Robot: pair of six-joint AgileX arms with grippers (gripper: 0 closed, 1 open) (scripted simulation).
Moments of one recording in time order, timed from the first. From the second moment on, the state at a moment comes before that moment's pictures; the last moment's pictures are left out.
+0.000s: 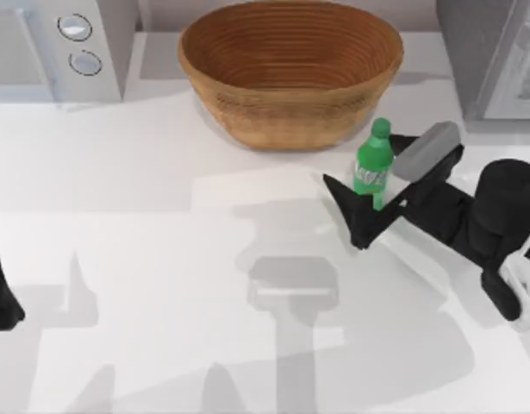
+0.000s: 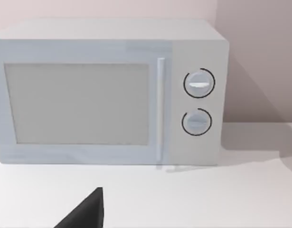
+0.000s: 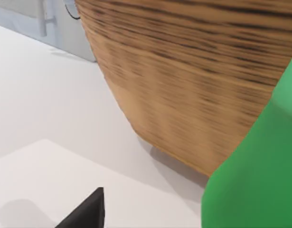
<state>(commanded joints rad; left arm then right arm) 0.00 0.00 0.00 0.00 0.00 0.00 0.32 2.27 0.74 1.43 -0.42 -0.03</state>
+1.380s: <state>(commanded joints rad) 0.00 0.00 0.00 0.00 0.00 0.00 0.31 2.27 0.74 1.42 -0.44 -0.04</state>
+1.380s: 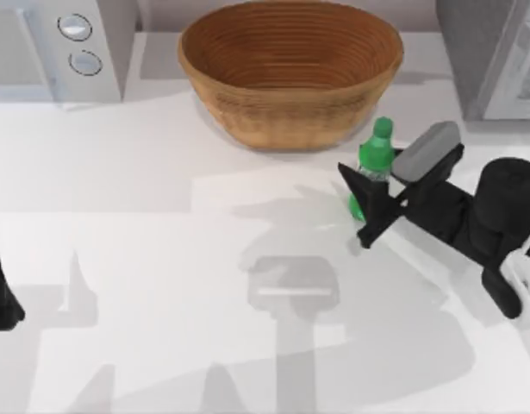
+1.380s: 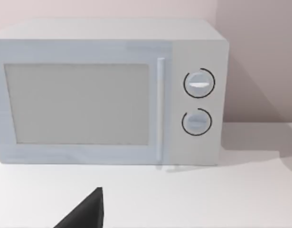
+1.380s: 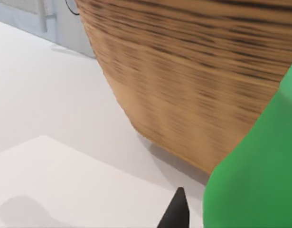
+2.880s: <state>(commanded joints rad) 0.00 0.00 0.00 0.00 0.00 0.00 -0.71 2.05 0.93 0.34 -1.43 -0.75</state>
